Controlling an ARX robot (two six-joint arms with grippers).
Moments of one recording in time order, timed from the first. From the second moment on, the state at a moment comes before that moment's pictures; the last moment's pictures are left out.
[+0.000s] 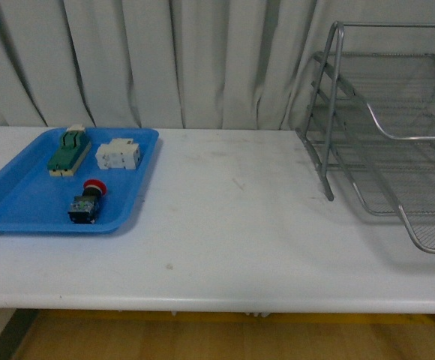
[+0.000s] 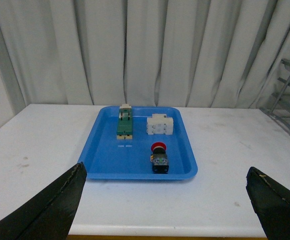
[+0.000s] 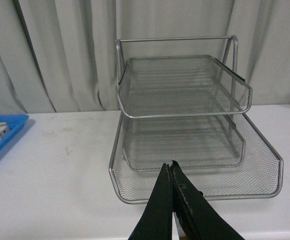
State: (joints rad) left arm 0.00 0.01 0.01 0.00 0.00 0.00; right arm -0.13 0.48 0.01 0.48 -0.14 0.01
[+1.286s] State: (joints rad) left arm 0.00 0.01 0.01 0.00 0.00 0.00; right arm 0.00 0.00 0.01 0.00 0.00 0.00
